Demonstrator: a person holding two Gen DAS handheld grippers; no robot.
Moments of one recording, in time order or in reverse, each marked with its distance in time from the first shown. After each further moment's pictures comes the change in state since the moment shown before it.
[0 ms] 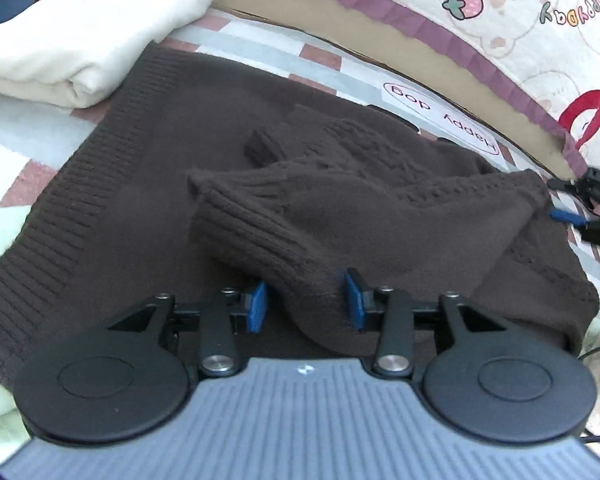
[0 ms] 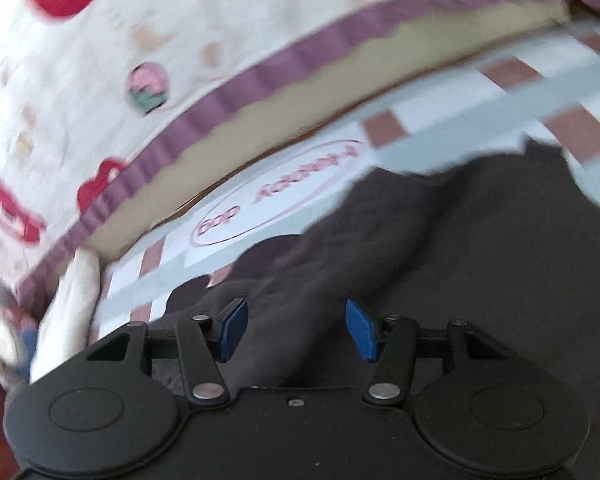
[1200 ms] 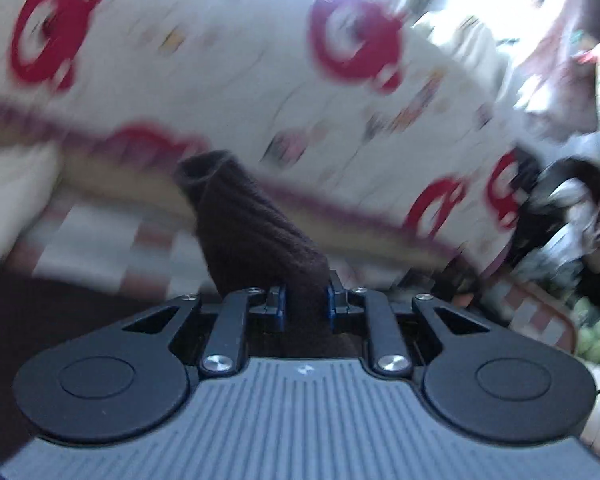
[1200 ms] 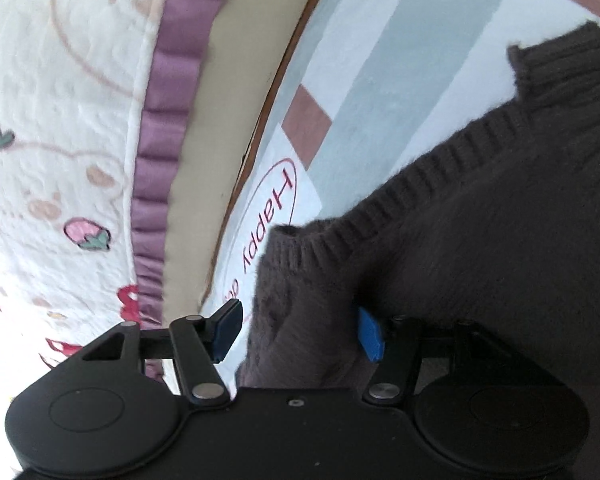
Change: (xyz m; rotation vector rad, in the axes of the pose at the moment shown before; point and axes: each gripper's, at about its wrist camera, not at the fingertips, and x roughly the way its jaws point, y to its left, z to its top) left arm -0.036 -0.065 0.071 0.205 -0.352 -0.374; right arm 0.087 -0.142 0.073 0.562 0.157 0.318
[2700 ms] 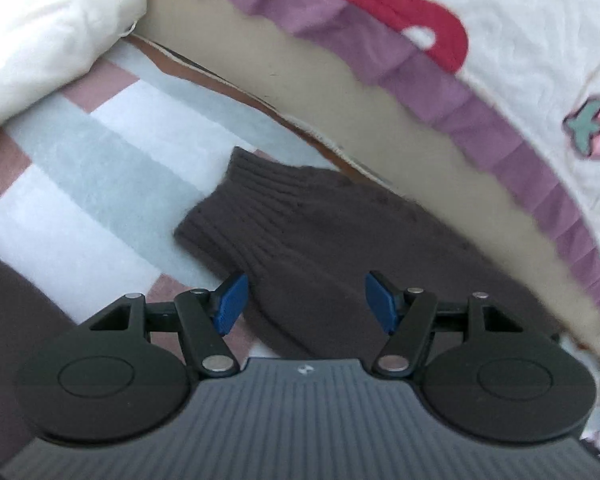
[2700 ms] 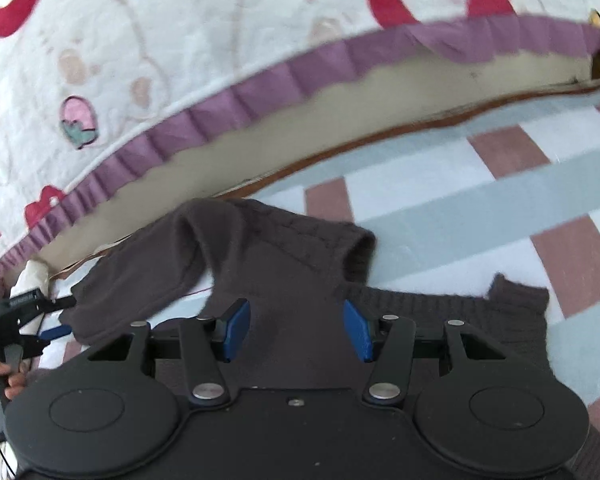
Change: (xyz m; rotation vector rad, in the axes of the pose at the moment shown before) left arm 0.295 0.127 0.059 -0.396 0.281 0.488; right arm -0.024 0.086 -0.029 -0.641 -0.188 -0.413
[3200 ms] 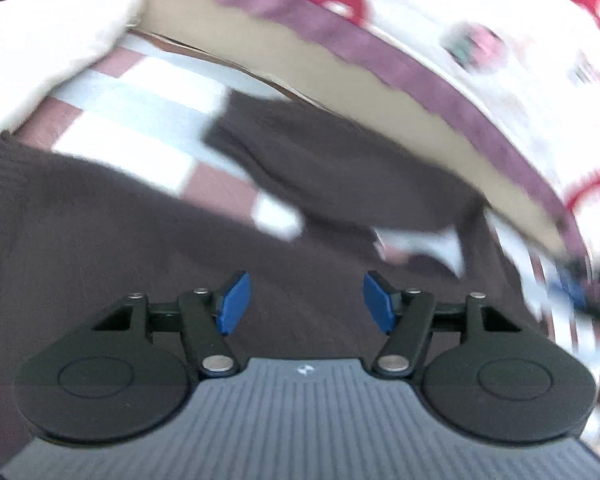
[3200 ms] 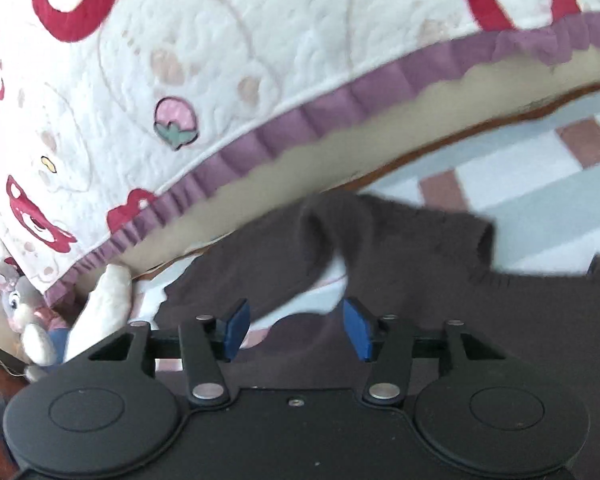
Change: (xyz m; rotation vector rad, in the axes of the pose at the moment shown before) left arm -0.117 0.038 -0.057 0.091 0.051 -0.142; right arm -0.012 0.048 -0.012 0.004 -0.004 0.162
